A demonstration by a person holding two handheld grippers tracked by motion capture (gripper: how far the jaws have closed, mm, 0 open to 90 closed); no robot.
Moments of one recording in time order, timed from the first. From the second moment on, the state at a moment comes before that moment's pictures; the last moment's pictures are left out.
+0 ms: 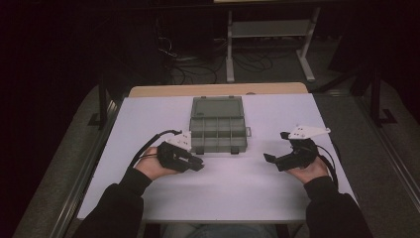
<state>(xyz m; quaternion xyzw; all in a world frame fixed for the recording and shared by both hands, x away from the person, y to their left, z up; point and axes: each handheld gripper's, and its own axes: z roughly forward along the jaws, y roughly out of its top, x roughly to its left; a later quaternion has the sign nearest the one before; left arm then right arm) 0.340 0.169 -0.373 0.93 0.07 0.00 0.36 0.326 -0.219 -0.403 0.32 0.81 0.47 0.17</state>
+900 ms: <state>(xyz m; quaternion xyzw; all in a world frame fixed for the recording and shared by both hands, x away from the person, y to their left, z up) 0.387 0.187 -0.336 0.93 0.10 0.04 0.36 0.325 -0.219 -0.403 0.31 0.81 0.47 0.16</state>
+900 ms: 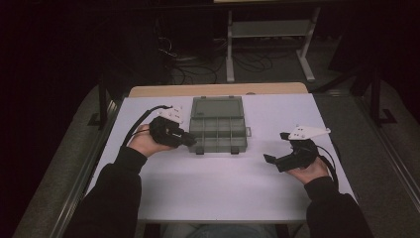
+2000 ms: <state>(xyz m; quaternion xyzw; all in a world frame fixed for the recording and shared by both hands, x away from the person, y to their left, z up) 0.441 0.203 -0.326 0.91 0.16 0.06 0.39 0.327 -0.217 -0.405 0.31 0.82 0.46 0.16</state>
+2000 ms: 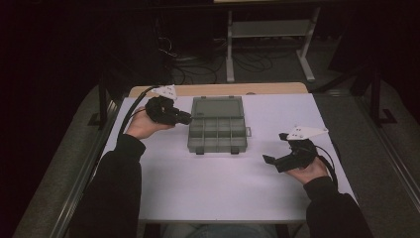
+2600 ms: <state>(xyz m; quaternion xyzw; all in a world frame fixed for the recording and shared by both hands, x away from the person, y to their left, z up) 0.471 0.191 -0.359 0.90 0.19 0.06 0.40 0.327 -0.215 -0.406 0.31 0.82 0.46 0.16</state>
